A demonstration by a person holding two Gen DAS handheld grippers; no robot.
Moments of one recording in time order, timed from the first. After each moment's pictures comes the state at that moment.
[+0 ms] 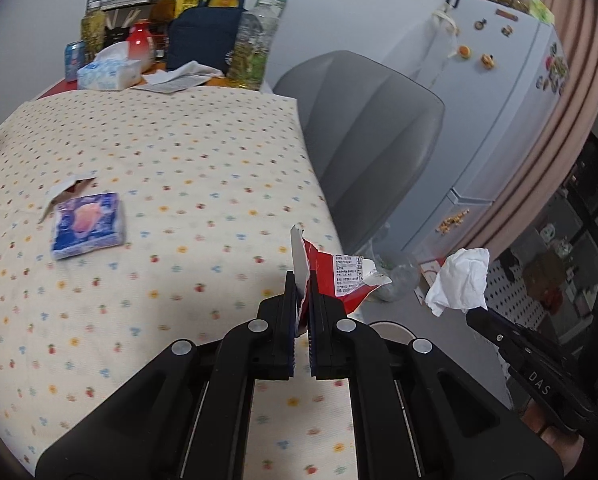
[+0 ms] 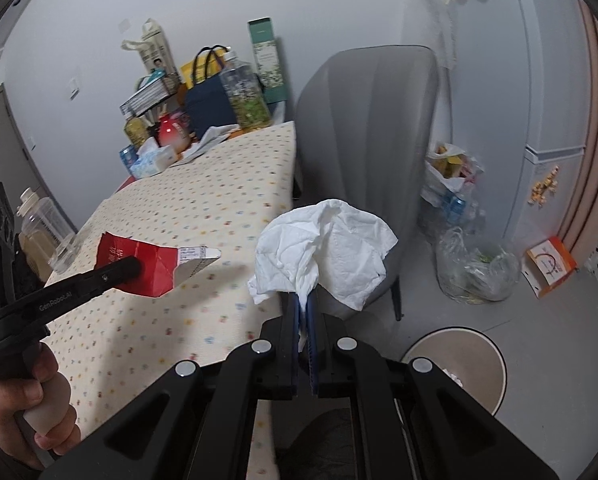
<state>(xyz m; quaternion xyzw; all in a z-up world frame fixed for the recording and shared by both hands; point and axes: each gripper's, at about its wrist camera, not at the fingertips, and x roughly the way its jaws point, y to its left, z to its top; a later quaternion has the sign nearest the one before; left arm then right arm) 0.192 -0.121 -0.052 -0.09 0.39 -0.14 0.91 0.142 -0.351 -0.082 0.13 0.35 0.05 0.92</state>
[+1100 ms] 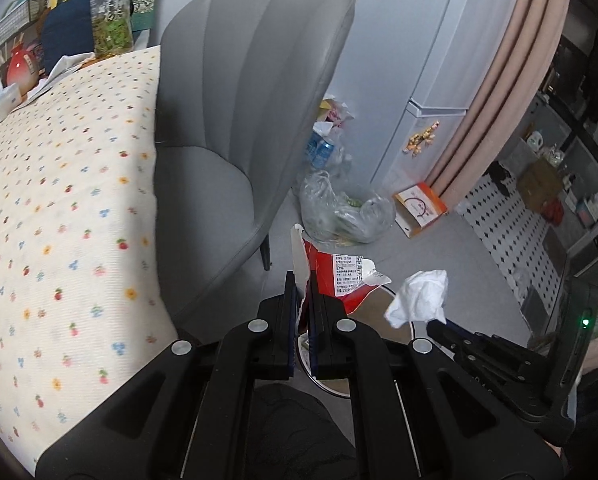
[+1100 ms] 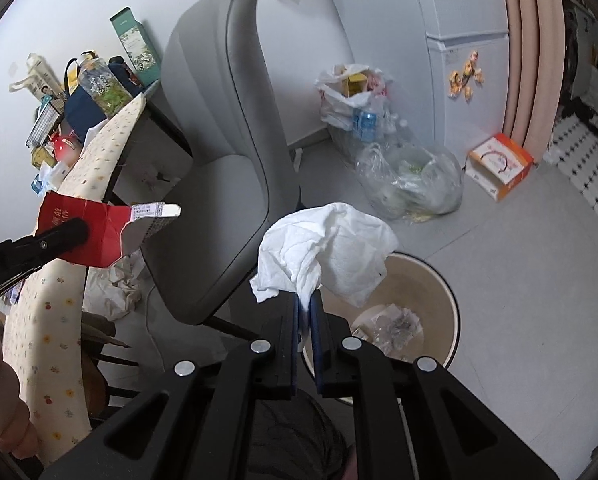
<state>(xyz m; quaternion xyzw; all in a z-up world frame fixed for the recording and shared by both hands) 0.218 -0.302 -0.108 0.02 0.45 -0.21 0.86 0.139 -0.499 -0.217 0.24 0.44 -0.05 0.87</state>
